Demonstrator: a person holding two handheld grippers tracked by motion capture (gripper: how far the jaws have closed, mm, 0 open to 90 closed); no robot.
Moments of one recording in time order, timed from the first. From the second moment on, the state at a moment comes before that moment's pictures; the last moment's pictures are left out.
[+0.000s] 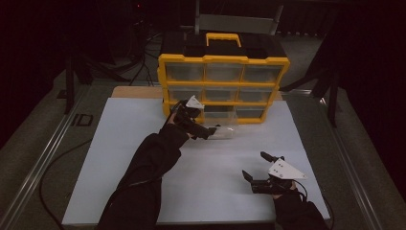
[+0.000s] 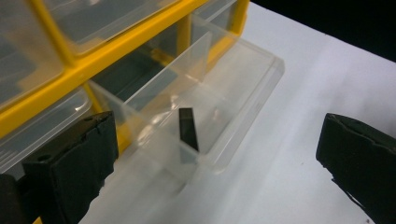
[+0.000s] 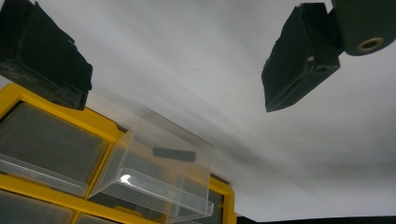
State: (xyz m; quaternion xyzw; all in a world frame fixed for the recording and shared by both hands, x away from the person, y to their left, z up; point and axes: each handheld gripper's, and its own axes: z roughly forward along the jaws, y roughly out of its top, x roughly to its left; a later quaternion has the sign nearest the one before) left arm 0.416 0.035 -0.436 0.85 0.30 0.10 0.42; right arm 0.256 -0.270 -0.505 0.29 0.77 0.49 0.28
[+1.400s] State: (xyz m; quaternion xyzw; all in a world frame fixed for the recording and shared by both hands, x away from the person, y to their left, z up) left arm 0.341 0.126 -0.492 0.85 0.28 0.09 0.44; right arm 0.256 -0.268 -0.506 0.30 0.77 0.49 0.28
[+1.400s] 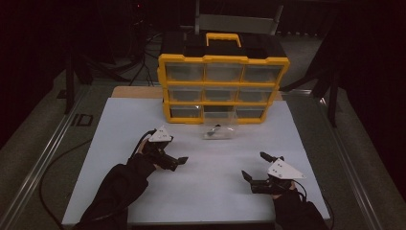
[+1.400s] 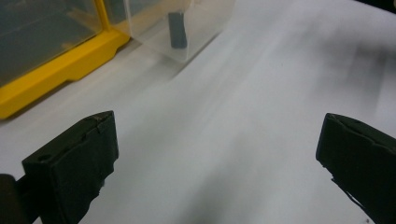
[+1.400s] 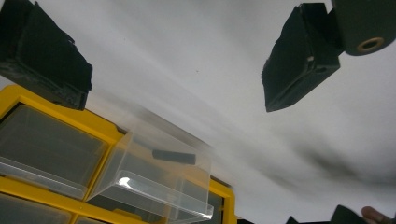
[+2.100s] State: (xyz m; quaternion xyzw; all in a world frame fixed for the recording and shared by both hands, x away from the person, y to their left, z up) left arm 0.292 0.168 -0.521 0.84 0.29 0.10 0.46; right arm 0.255 -0.267 -0.506 0.30 0.78 0.48 0.28
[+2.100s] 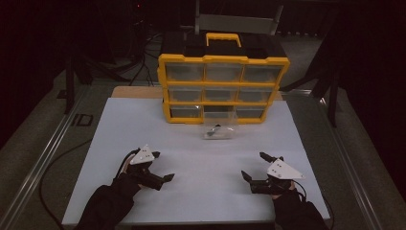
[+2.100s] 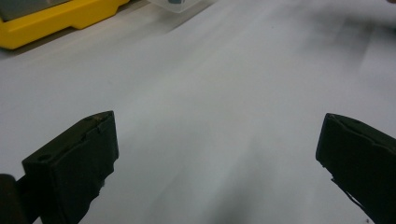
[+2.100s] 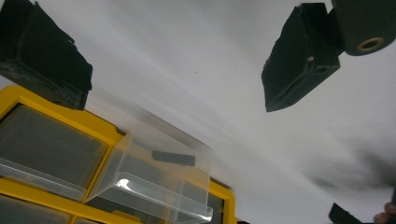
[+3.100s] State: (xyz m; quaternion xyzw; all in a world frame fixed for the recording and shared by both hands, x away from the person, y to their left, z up) left arm 0.253 0.203 -0.531 0.82 0.29 0.12 0.47; right arm 0.256 -0.267 -0.507 0.29 0.78 0.48 0.29
